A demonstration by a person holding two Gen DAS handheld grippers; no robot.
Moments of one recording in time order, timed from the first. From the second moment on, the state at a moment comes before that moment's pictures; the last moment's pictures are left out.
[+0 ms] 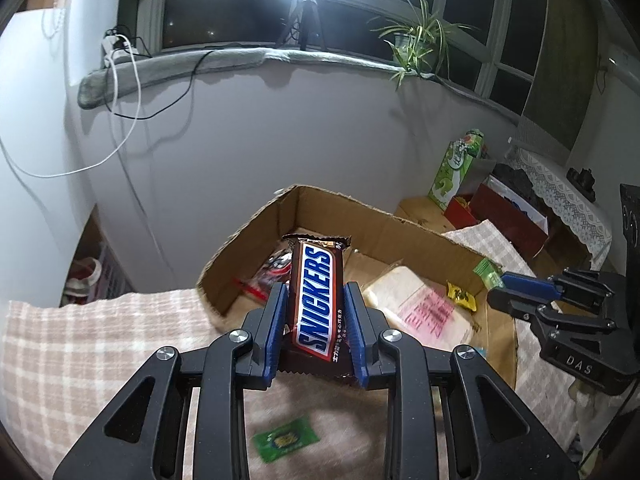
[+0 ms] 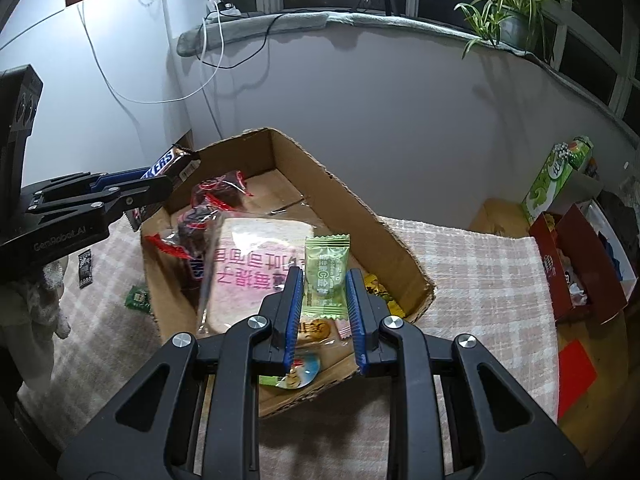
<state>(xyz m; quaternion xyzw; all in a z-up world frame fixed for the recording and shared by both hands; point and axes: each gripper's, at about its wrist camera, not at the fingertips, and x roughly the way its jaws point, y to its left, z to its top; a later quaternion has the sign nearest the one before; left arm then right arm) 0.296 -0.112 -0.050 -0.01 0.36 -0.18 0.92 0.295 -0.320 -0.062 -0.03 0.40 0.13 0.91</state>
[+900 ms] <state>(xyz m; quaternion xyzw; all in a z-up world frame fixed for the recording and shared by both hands) 0.317 -0.144 -0.049 0.01 0.35 -0.18 0.92 0.298 -0.321 -0.065 -0.04 0.39 0.12 0.91</state>
